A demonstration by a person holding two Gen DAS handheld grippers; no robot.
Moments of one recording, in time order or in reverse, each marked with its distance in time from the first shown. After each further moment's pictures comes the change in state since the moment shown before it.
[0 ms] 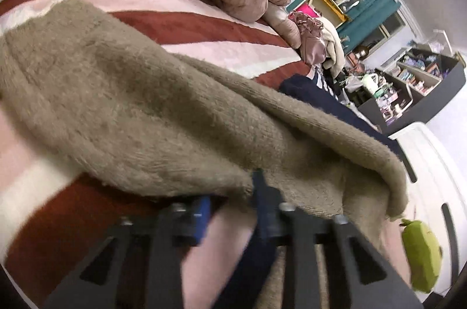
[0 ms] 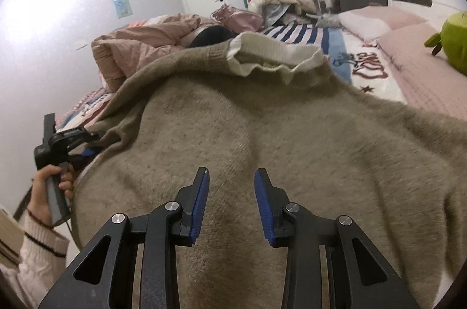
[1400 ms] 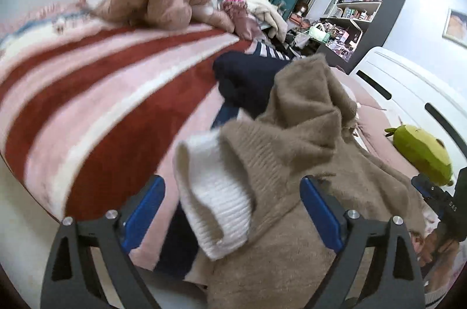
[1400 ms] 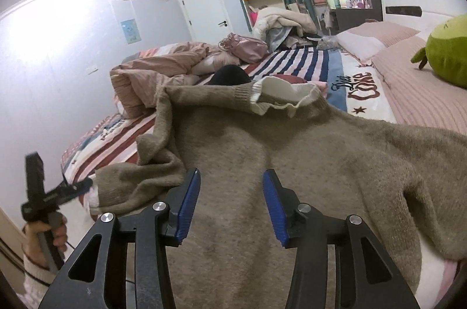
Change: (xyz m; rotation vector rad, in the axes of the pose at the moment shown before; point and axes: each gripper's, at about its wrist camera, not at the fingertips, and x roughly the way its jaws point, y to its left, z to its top) left arm -0.100 -0.019 -0.051 0.367 0.033 -0.114; right arm -0.071 0.021 0.010 0.021 -0.130 0.032
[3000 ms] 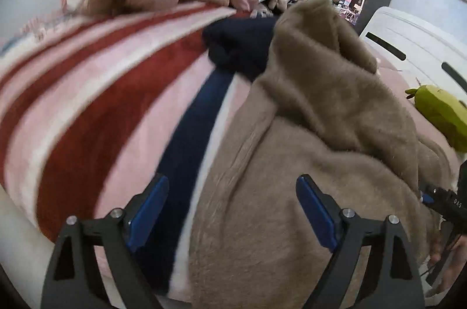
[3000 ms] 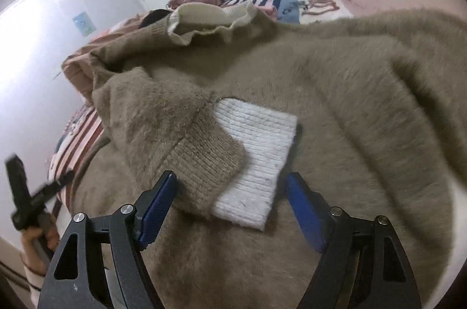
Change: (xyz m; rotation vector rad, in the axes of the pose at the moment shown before) left arm 0.056 -0.039 -0.027 0.129 0.098 0.091; right arm 0.044 -0.075 -0.064 0.251 0.199 -0.054
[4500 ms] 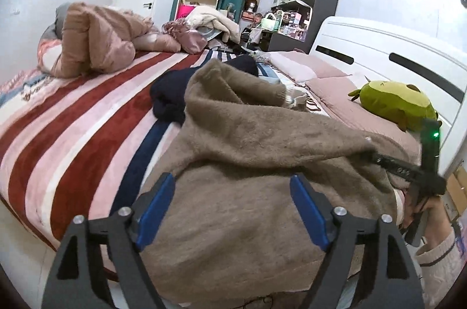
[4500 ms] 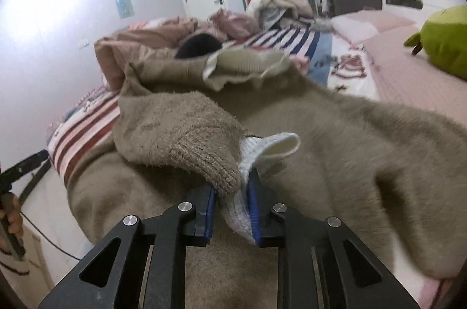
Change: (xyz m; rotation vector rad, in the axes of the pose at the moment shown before) left arm -0.109 -0.096 -0.007 0.190 -0.183 -0.097; right arm -0.051 0.023 0.033 -0.304 -0.128 -0.029
